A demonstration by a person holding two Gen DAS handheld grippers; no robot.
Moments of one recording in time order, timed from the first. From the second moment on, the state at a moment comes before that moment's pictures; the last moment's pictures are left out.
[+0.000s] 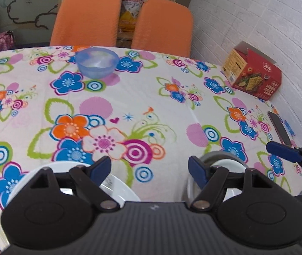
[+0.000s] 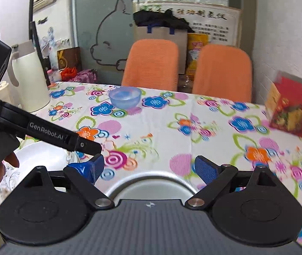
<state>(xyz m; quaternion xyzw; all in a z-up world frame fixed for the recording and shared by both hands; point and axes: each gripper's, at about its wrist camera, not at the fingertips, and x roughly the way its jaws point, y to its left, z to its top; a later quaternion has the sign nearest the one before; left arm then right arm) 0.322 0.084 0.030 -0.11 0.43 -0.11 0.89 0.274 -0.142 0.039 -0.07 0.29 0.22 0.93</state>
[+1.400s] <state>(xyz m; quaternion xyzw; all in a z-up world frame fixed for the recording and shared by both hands) 0.579 0.180 -0.036 -0.16 0.46 -0.02 0.87 0.513 0.006 -0.047 -0.11 0.36 0.27 0.89</state>
